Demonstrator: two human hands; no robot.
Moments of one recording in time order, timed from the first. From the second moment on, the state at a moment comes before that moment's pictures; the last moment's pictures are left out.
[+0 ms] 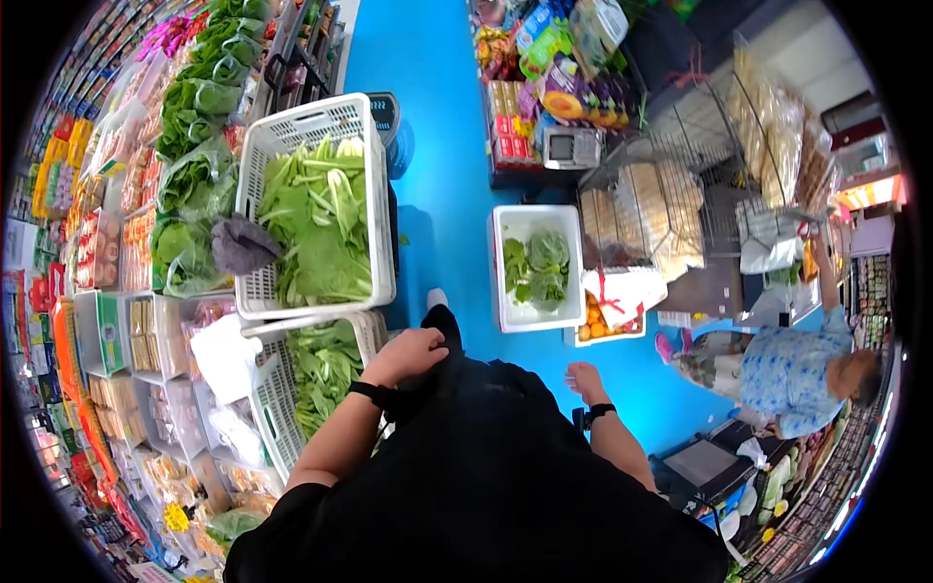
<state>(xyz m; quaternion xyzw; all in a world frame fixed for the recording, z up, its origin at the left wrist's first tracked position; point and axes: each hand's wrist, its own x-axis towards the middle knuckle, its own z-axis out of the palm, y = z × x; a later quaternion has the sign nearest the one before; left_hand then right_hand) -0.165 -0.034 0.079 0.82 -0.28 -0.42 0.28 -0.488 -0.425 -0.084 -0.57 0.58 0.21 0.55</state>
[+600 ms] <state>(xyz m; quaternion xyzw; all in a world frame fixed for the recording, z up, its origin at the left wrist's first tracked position) 0.063 -0.012 0.029 0.89 -0.02 -0.38 0.26 -0.105 -0.492 -0.058 -0.70 0.42 0.33 0.48</state>
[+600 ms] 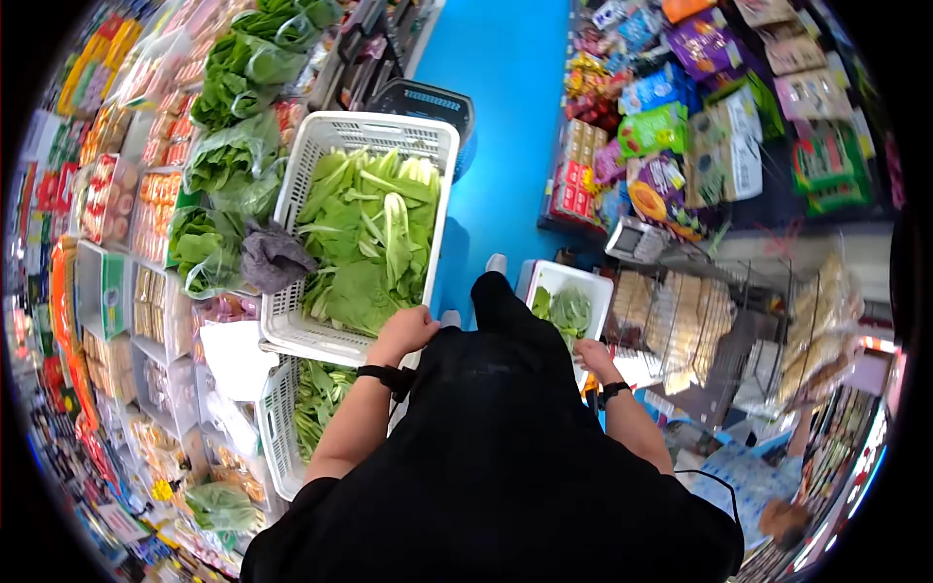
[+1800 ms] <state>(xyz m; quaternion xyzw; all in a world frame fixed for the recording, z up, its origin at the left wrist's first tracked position) 0.234 -0.029 0.015 0.74 0.48 -0.10 0.46 0.605 -0.384 -0.083 -0.78 -0.02 0.55 0.30</state>
